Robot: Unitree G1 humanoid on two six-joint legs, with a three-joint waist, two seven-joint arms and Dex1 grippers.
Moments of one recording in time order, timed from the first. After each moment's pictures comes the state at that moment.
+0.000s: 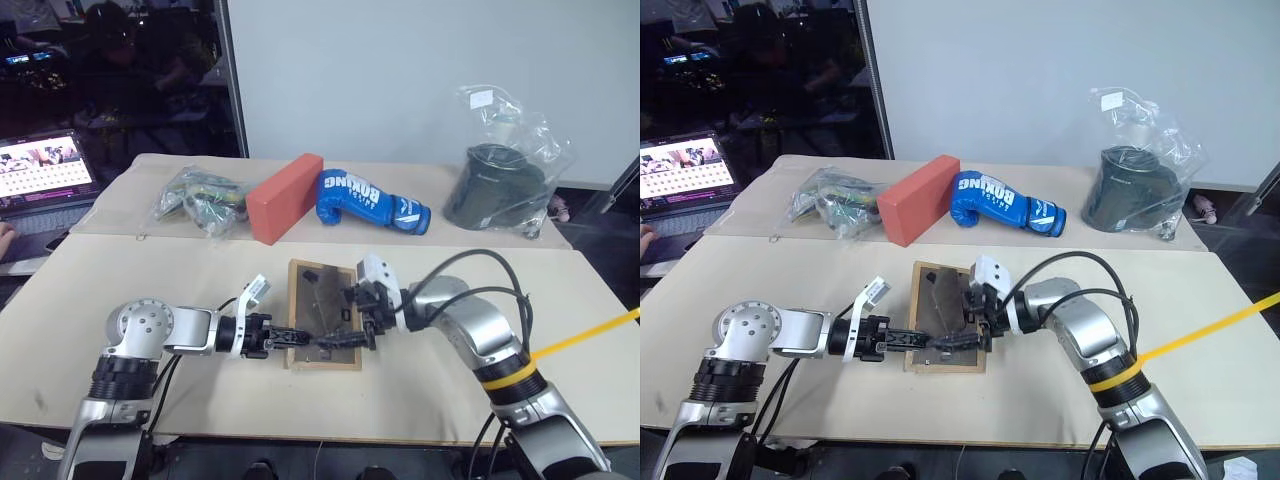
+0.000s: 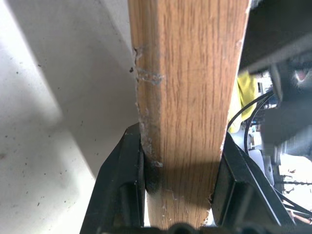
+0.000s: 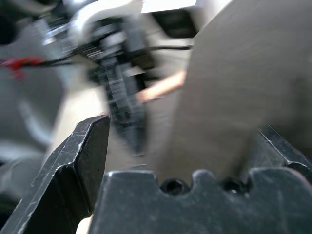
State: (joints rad) left arm -0.60 0.54 0.07 0.08 -1.17 1.55 -0.41; right arm -0.64 -0.48 0.31 -0.04 0.38 0.53 1.20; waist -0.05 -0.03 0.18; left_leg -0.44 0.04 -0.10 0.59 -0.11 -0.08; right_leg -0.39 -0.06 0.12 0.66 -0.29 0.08
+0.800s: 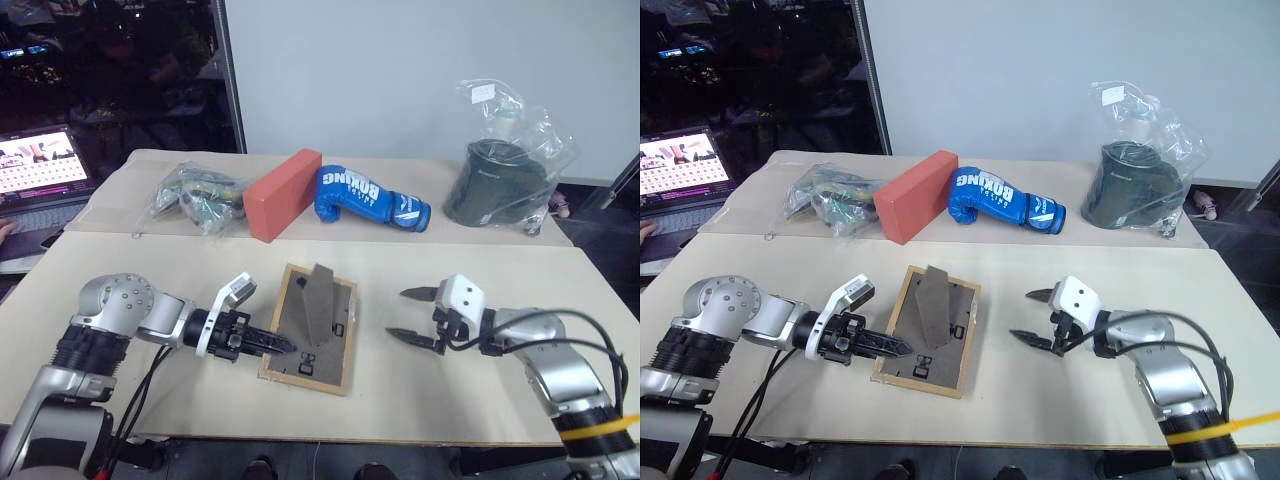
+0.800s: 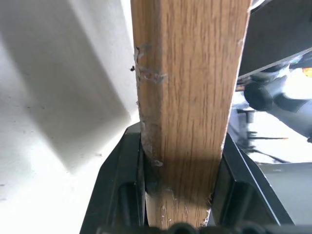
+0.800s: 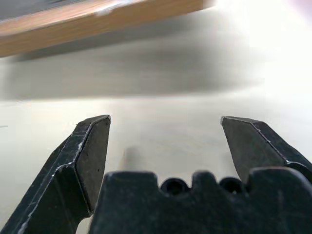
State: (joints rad) left arm -0.75 0.80 -0.18 0.28 -1.34 1.61 -0.80; right arm -0.28 -0.65 0.02 -0.05 0.13 0.07 0.88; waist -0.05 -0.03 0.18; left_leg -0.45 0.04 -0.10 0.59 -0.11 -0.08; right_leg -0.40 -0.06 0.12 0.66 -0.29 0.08
